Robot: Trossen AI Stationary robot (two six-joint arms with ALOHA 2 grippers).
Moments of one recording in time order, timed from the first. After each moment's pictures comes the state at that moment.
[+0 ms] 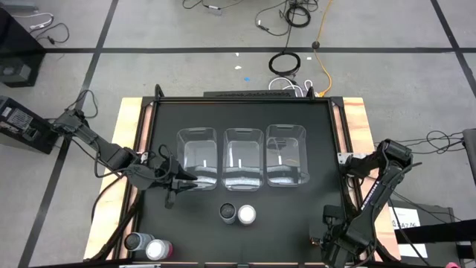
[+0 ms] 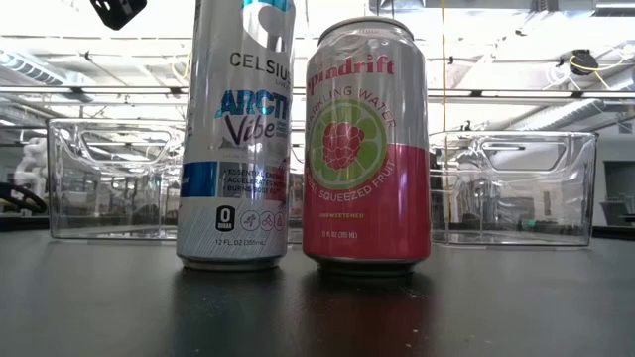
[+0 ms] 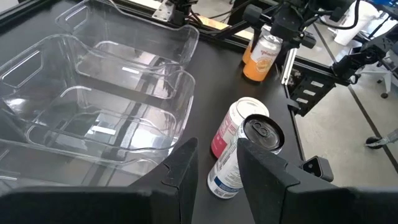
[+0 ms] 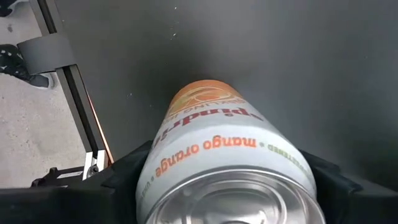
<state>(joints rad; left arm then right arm) -0.59 0.94 0.80 -0.36 -0.48 -0.57 1.04 1.70 1.24 -1.07 0.02 1.24</state>
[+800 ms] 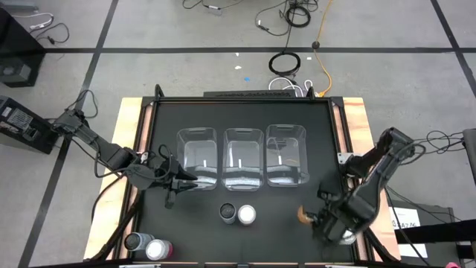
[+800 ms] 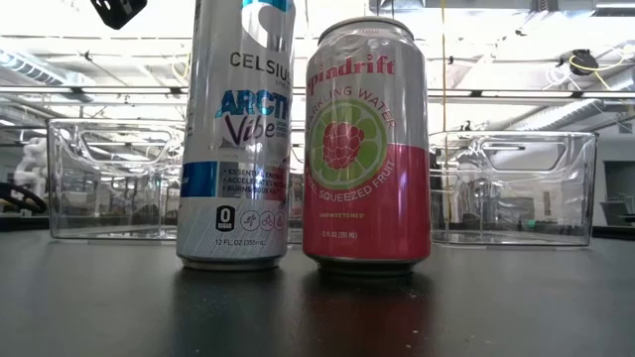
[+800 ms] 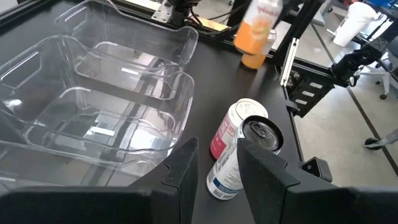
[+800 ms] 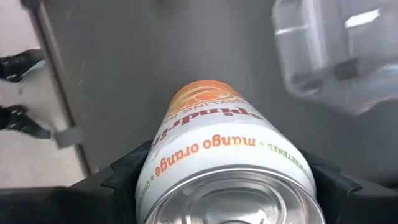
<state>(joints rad) -0.59 0.94 0.80 -0.35 -0.48 -0.57 0.83 1.56 1.51 -1.41 0.20 1.10</state>
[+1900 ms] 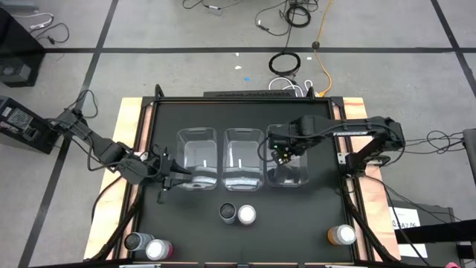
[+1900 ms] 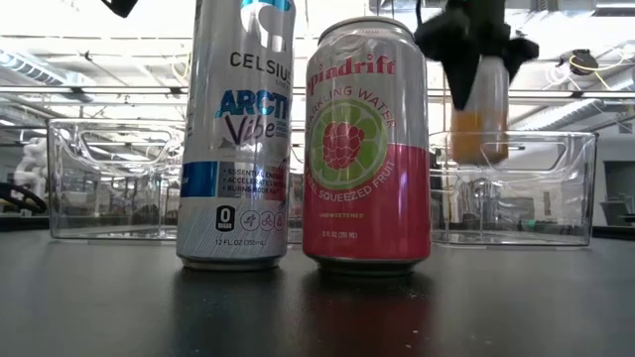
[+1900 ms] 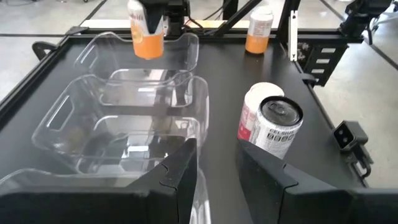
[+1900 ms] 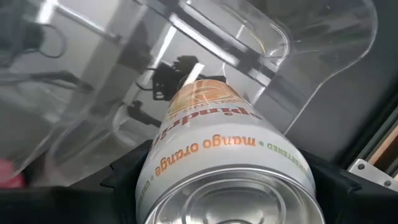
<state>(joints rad) -0.59 0.84 0.80 -0.46 -0.48 -0.27 -0.04 1.57 1.44 -1.42 0.12 1.01</state>
